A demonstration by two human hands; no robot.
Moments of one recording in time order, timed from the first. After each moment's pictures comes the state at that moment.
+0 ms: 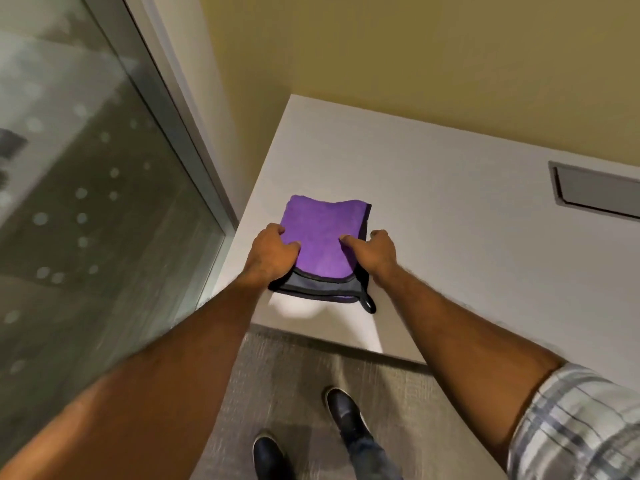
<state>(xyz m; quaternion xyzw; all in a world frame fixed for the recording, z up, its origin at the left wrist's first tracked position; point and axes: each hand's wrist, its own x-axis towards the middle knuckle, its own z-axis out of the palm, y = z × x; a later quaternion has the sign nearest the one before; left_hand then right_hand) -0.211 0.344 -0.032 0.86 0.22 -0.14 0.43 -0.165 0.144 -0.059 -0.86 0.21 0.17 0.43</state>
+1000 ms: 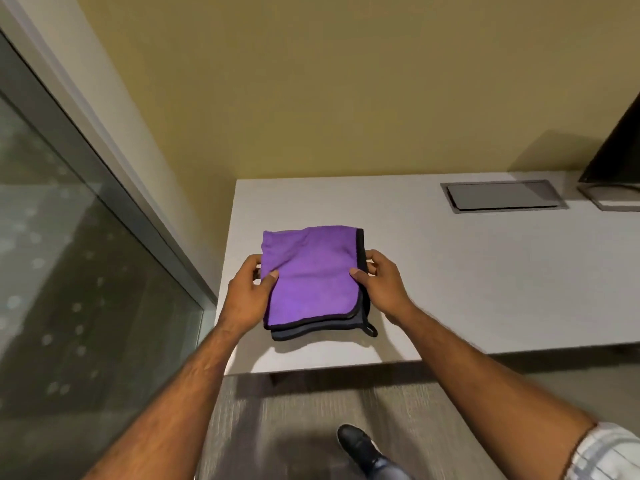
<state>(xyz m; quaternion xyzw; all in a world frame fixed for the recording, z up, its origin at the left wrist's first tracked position) -0.249 0.334 0.099 0.81 0.02 -0.05 0.58 -0.254 0.080 0.086 -0.77 0.11 0.03 0.63</state>
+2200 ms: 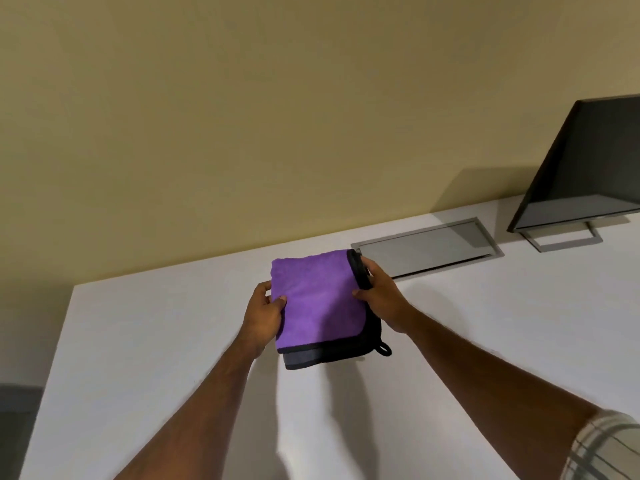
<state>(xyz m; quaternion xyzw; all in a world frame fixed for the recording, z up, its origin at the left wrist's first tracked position) 0.015 -0.016 0.044 0.76 0.12 -0.22 0.60 -0.025 -0.251 0.057 -0.75 0.20 0.11 0.62</state>
